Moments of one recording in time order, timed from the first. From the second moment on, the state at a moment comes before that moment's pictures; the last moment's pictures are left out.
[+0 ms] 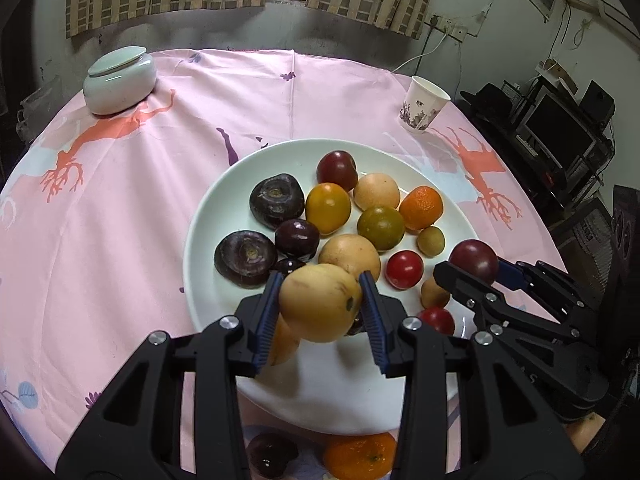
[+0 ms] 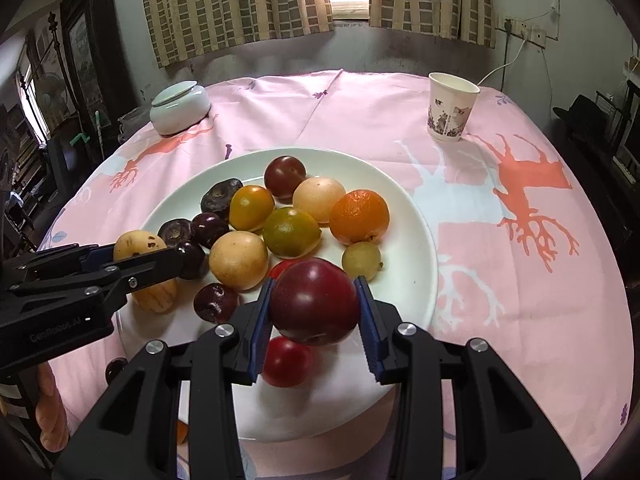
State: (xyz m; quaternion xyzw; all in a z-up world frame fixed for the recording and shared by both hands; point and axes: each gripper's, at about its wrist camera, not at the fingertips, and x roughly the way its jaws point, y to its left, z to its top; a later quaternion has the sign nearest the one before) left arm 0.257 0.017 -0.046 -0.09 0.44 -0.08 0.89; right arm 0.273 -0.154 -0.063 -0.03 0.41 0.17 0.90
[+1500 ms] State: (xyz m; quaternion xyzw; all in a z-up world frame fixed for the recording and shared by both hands) left arm 0.127 0.128 -0.064 -0.16 0.39 0.02 0.90; right arm 0.157 -0.081 -0.104 -0.06 0.47 0.21 0.85
